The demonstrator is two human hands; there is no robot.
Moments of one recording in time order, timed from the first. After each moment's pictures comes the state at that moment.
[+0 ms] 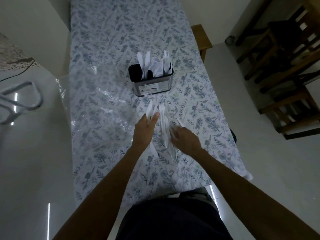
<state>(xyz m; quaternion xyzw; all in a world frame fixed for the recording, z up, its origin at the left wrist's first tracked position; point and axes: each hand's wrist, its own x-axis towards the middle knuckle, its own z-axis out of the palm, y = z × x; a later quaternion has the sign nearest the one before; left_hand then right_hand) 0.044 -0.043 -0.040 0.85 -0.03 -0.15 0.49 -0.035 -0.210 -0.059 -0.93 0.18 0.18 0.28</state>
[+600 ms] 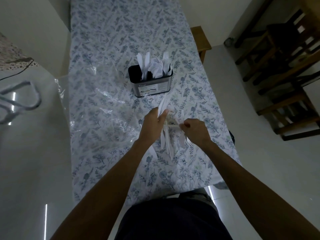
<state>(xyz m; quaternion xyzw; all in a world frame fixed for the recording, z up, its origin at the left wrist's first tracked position) 0.056 -0.076 -0.026 0.88 -0.13 -0.11 0.44 -0.018 -0.254 -0.050 -0.93 0.19 0.10 0.30</state>
